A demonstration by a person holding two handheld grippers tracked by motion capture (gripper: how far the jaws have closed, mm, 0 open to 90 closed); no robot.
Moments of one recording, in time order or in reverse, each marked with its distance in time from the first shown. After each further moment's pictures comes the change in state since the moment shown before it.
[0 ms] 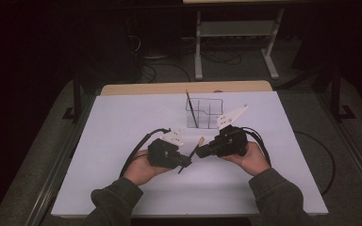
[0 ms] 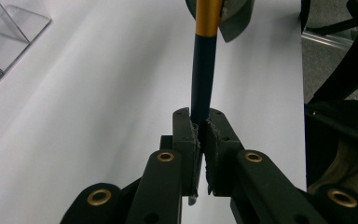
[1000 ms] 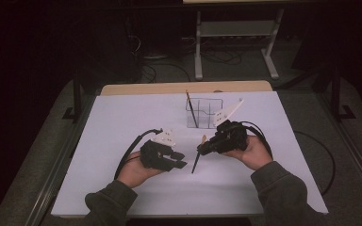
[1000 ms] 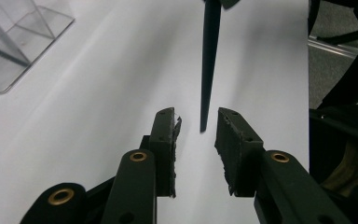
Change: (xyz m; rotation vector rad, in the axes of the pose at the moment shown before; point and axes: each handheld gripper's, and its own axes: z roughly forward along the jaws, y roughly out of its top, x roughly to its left) left arm -0.001 -0.016 -0.019 -0.040 0.068 -0.006; right arm 0.000 0.018 -0.007 0.131 -0.069 -0.040
